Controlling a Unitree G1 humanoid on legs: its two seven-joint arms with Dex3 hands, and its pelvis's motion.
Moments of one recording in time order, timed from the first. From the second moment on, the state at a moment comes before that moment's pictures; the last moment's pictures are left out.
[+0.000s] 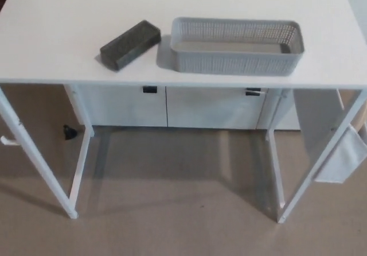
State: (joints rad) left_arm 0.18 0.46 0.26 1.18 -0.07 -0.33 -0.17; right_arm 0.07 -0.29 -0.42 1.04 0.23 -0.06 0.24
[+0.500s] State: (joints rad) left_arm 0.18 0.45 0.25 1.17 -0.08 -0.34 -0.18; right_arm 0.07 -0.33 -0.35 1.07 0.20 -0.12 0.22
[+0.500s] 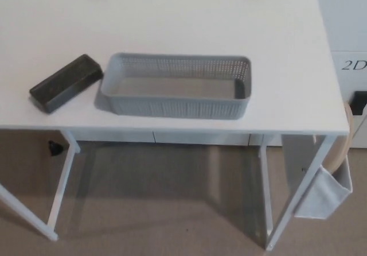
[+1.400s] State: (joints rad) left_arm 0.20 0.46 0.23 1.13 -0.08 -0.35 -0.19; right_arm 0.08 -0.33 -0.31 1.07 0.18 -0.14 0.21
